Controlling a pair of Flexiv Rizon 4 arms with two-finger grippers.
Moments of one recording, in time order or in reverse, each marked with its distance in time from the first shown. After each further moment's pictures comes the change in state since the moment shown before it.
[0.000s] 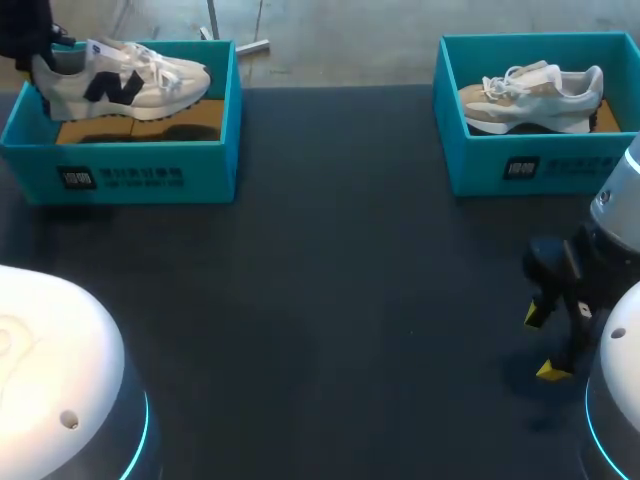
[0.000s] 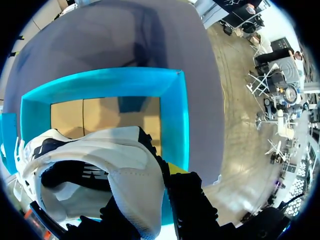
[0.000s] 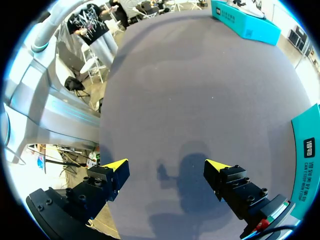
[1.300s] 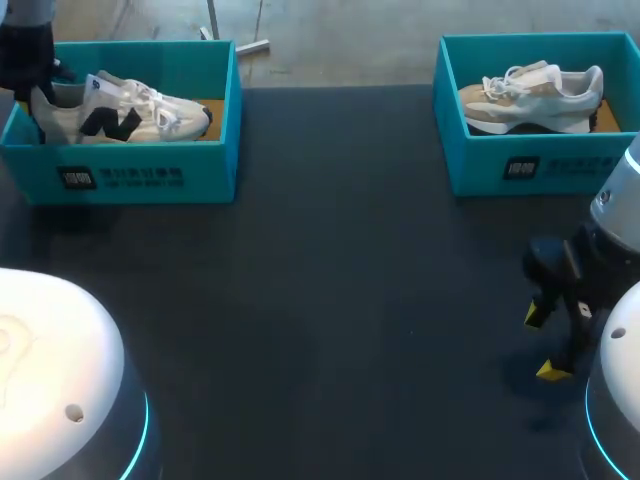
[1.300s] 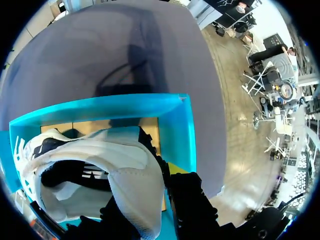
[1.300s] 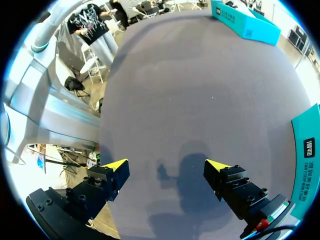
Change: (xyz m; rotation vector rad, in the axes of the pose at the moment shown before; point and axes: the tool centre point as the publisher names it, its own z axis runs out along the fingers) left arm -0.005 -0.046 0.032 0.045 0.038 0.059; right arm 0.000 0.000 0.000 0.000 0.000 0.000
